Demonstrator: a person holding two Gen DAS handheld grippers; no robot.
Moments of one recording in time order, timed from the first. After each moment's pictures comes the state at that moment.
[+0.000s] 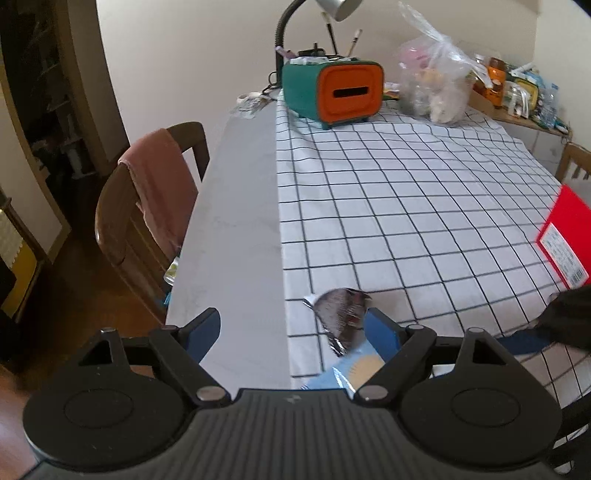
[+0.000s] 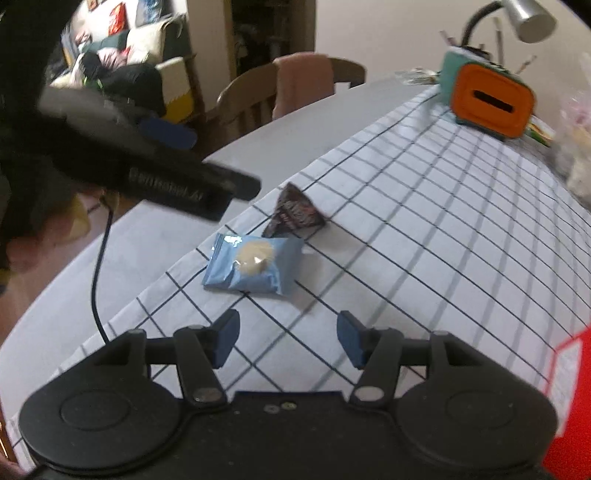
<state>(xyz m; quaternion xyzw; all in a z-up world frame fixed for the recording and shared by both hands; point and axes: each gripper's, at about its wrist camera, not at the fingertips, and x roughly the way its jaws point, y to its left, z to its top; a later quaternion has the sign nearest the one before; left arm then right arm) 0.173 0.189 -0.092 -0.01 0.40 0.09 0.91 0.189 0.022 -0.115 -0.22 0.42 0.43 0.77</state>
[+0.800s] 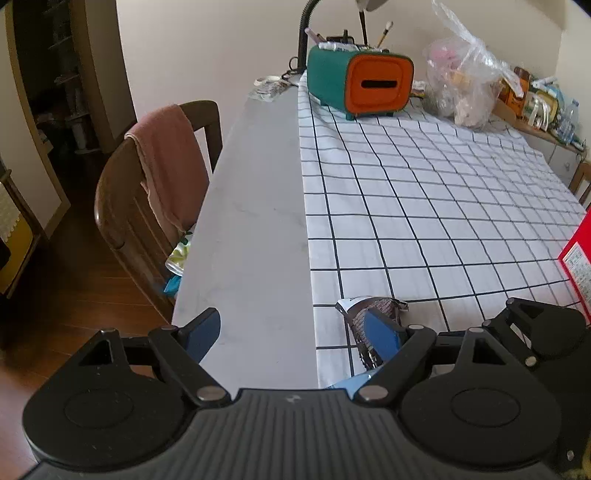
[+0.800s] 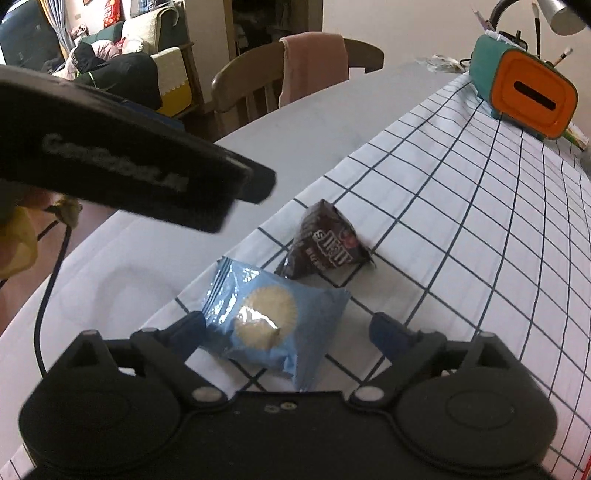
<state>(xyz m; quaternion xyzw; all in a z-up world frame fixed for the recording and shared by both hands) 0.196 0.218 -0.112 -0.05 0.41 0.10 0.90 0.216 0.085 -0.162 -0.21 0.42 0.43 0.77</state>
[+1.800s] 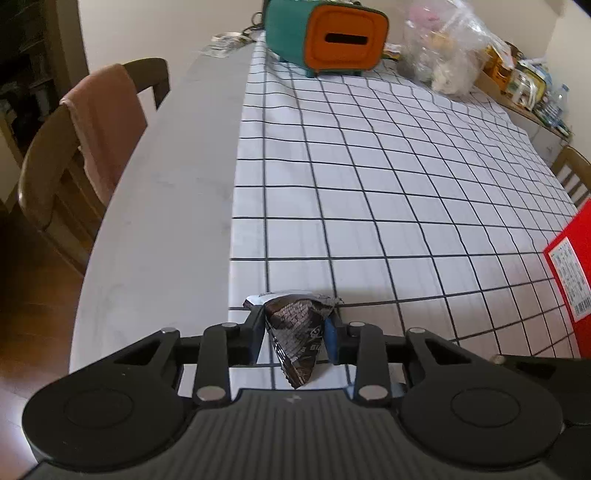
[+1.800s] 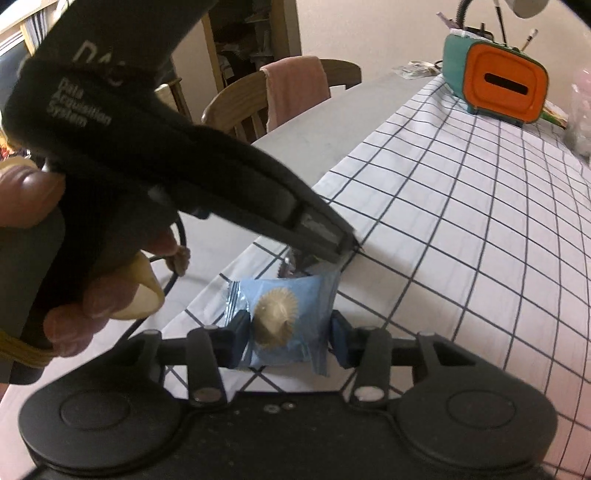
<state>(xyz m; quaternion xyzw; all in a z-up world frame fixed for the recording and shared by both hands) 0.245 0.196 -0.142 -0.09 0.47 0.05 0.88 0.213 0.057 -0.149 -0.14 0.42 0.41 0.79</state>
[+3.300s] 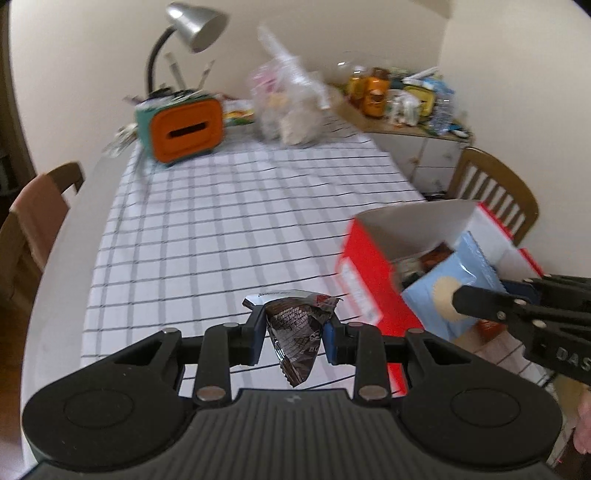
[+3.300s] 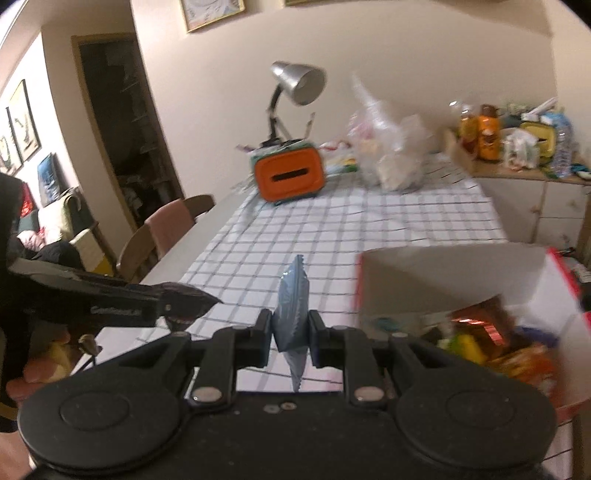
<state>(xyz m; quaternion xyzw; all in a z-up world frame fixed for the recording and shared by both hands) 0.189 -0.033 -0.004 -0.03 0.39 -0.04 0.92 0.198 -0.248 -0.011 0.02 0.32 0.28 0.91</state>
